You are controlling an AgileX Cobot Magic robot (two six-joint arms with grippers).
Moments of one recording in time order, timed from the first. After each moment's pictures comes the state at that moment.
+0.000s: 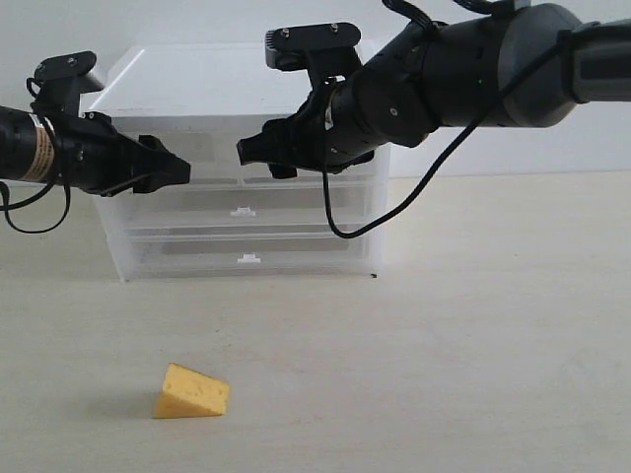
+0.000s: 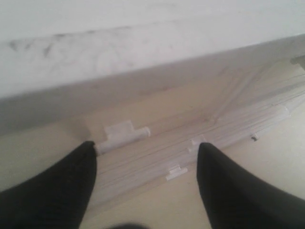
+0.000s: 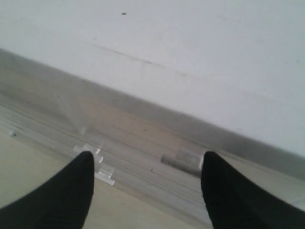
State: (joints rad) left arm -0.13 1.78 -1.15 1.77 -0.42 -1.75; right arm 0.64 1.93 -1.52 -0.36 0.32 0.50
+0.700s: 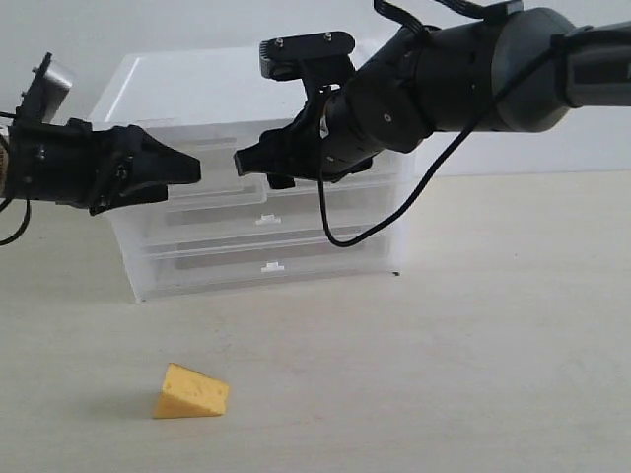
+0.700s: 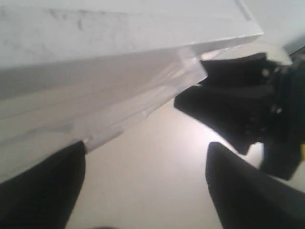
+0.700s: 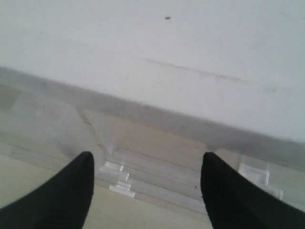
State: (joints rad) left arm -0.02 1.73 -1.05 1.64 -0.86 -1.86; right arm 0.65 1.93 -1.52 -0.38 0.35 0.51
